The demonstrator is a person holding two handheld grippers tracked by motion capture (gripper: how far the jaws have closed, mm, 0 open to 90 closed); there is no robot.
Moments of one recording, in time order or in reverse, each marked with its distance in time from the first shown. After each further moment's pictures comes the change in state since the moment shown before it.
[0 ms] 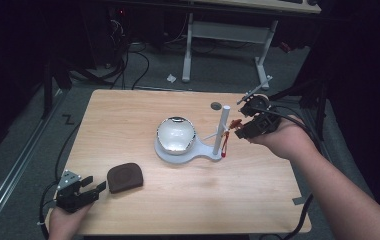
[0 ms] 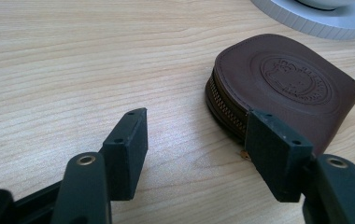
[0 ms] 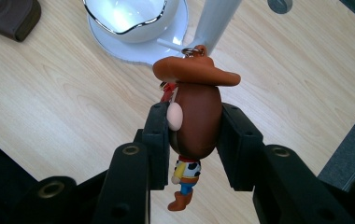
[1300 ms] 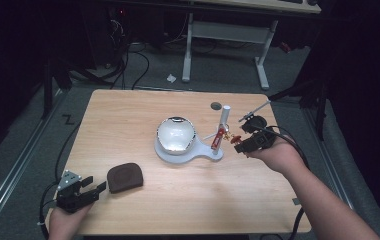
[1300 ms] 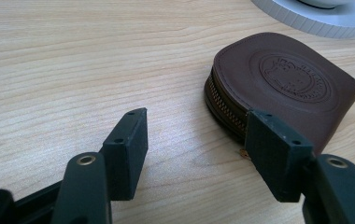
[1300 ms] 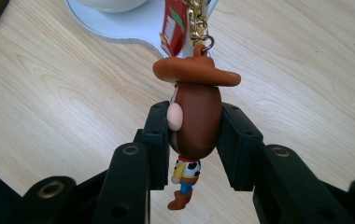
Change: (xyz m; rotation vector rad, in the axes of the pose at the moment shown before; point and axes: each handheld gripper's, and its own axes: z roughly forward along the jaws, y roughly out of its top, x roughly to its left) left arm -0.001 0.000 0.000 0.005 -0.001 0.003; right arm -0.017 -0.040 0.075 0.019 0.081 0.107
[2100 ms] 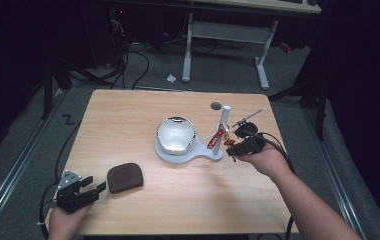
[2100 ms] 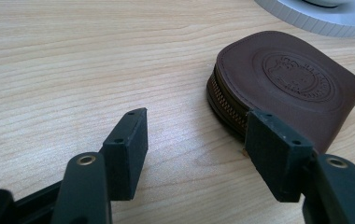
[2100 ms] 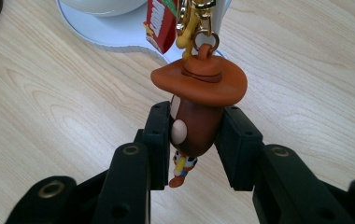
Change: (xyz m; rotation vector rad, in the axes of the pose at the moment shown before) left arm 0.001 0.000 0.001 0.004 0.000 -0.002; right arm -0.004 -0.003 0.045 -0.044 0.053 0.033
